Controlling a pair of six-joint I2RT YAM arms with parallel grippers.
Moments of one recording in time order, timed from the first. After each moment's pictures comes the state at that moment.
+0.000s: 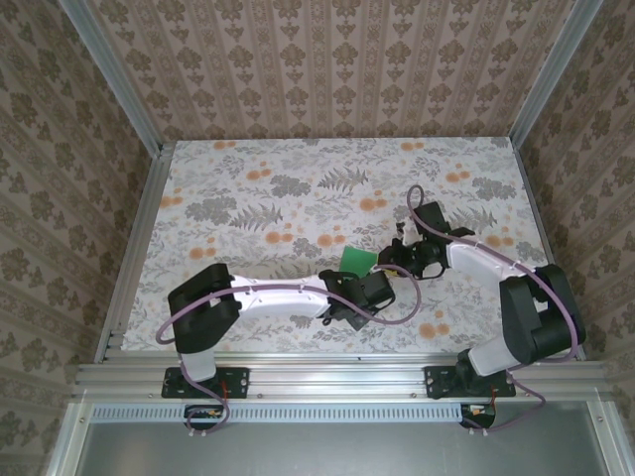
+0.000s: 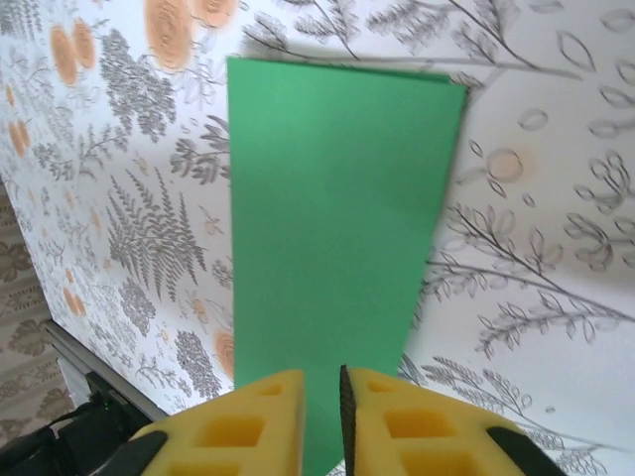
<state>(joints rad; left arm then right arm) -1.30 1.81 1.20 -0.59 -0.23 -0.31 0.26 1.49 0.82 -0.45 -0.57 0.59</state>
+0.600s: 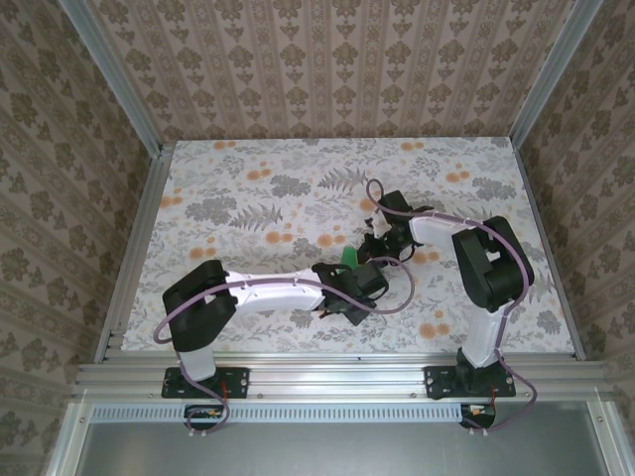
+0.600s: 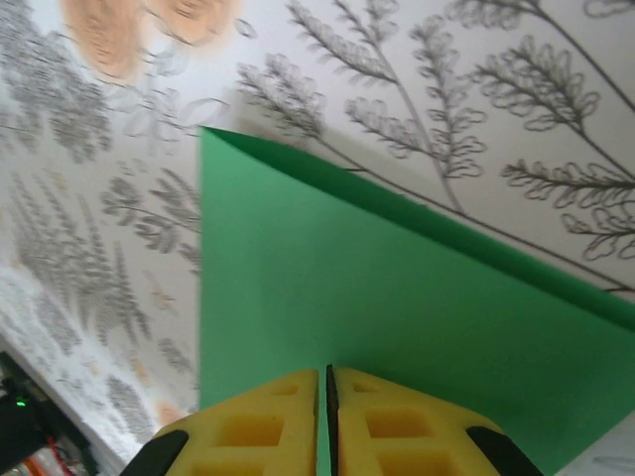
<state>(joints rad) -1.24 1.79 1.17 -0.55 -0.11 -0.30 0.35 1.89 1.10 -0.53 -0.55 0.41</state>
